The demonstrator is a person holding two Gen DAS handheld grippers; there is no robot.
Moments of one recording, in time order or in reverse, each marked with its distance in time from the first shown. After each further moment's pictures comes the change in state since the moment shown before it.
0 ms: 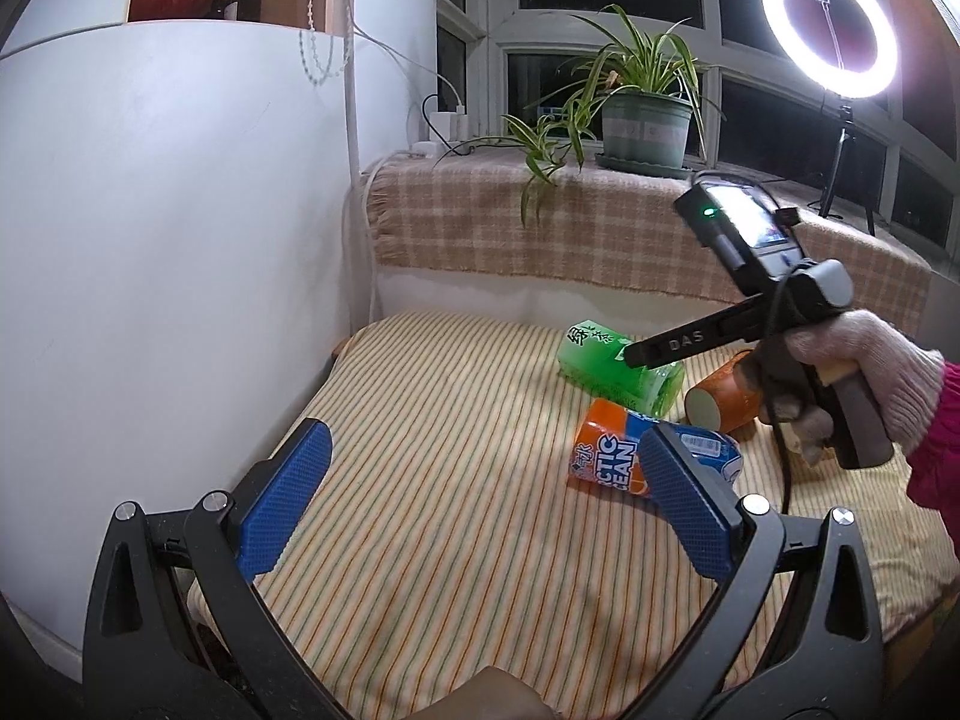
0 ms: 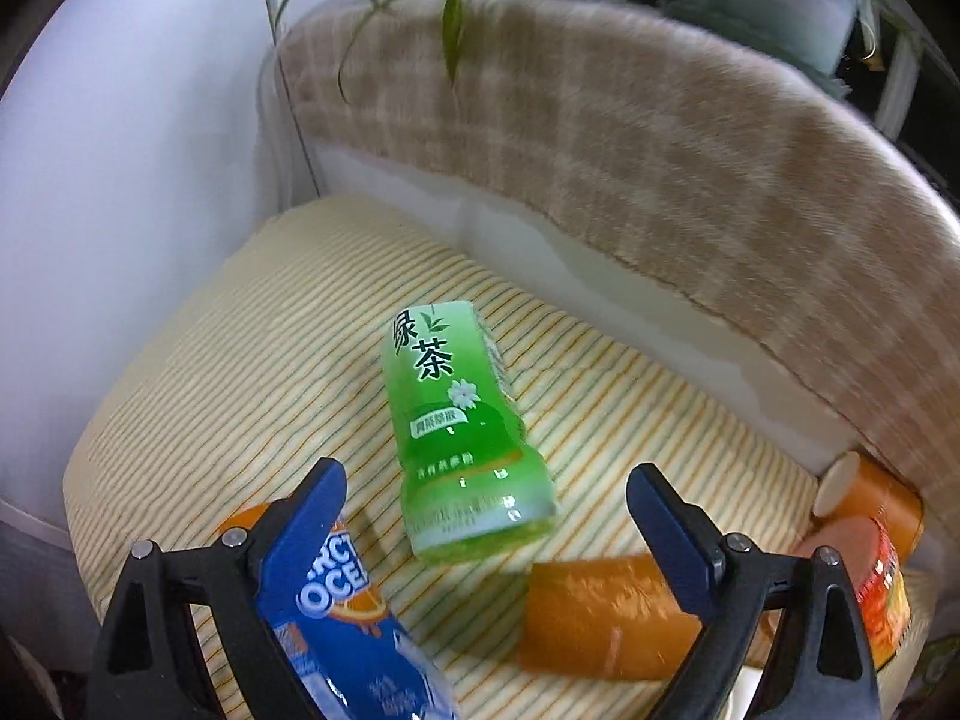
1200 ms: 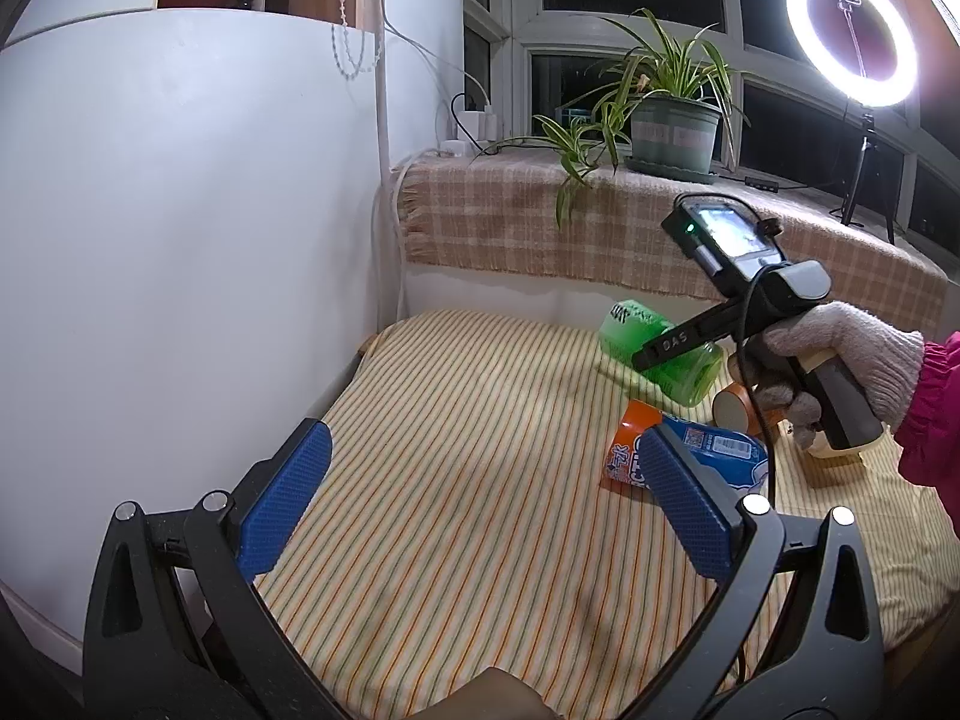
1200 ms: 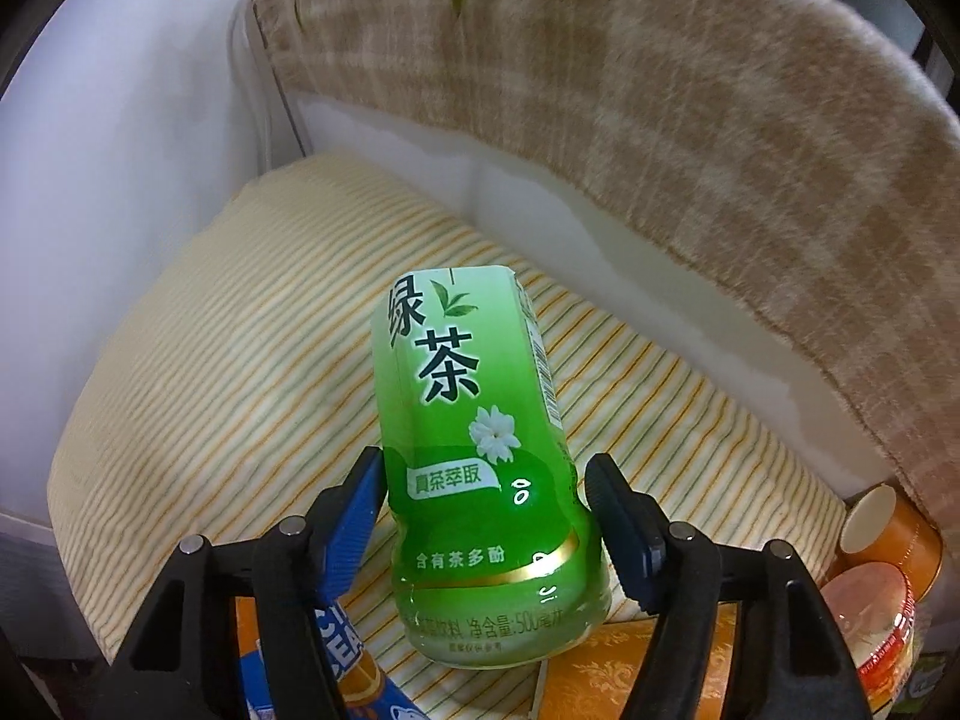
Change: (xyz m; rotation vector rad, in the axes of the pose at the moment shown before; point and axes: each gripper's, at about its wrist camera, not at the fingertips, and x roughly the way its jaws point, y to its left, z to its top) left arm 0.001 0.016 -0.001 -0.021 -0.001 0.042; right arm 0.043 0.005 0.023 -0.009 0.088 -0.003
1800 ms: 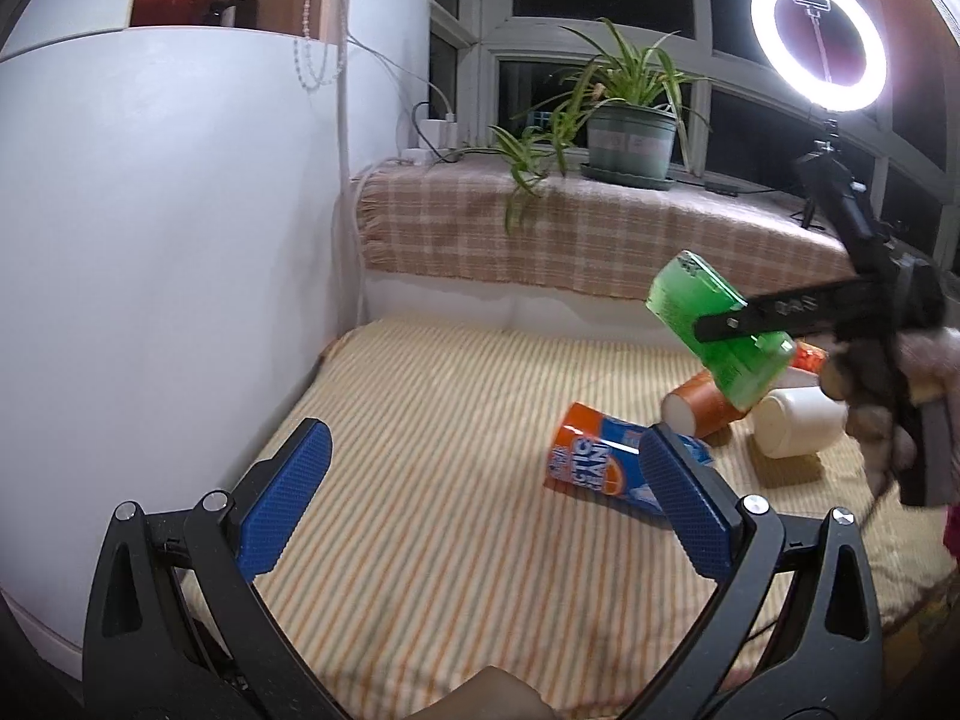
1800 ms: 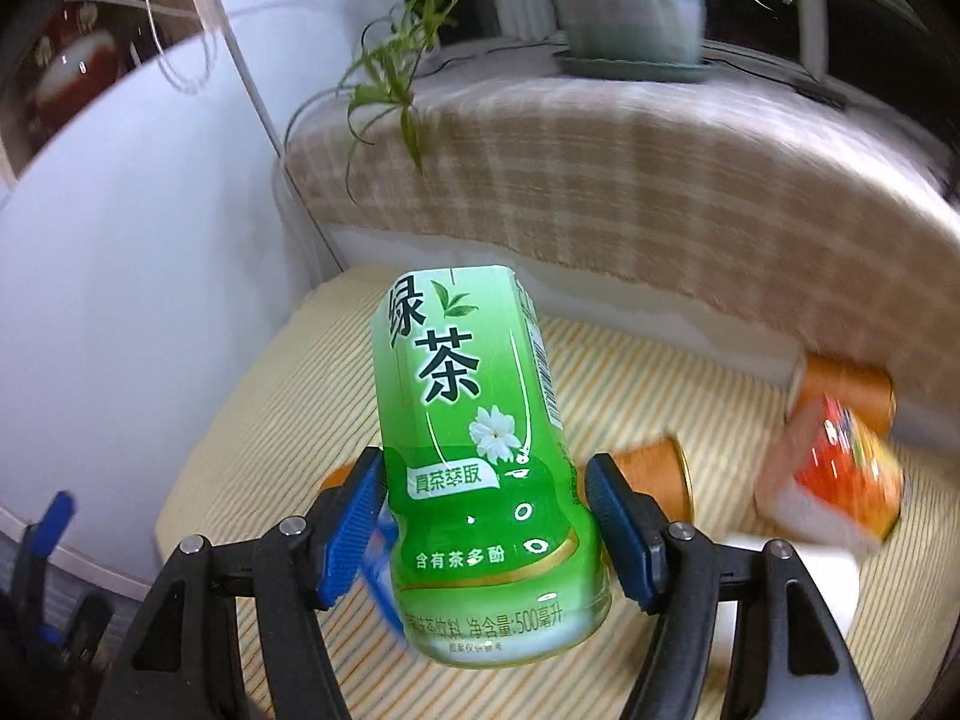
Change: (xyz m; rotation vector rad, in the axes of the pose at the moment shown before) left arm -0.014 -0.022 0.004 0.009 -0.001 -0.089; right arm -0.130 -0.026 -0.103 0.228 -0.244 0.117
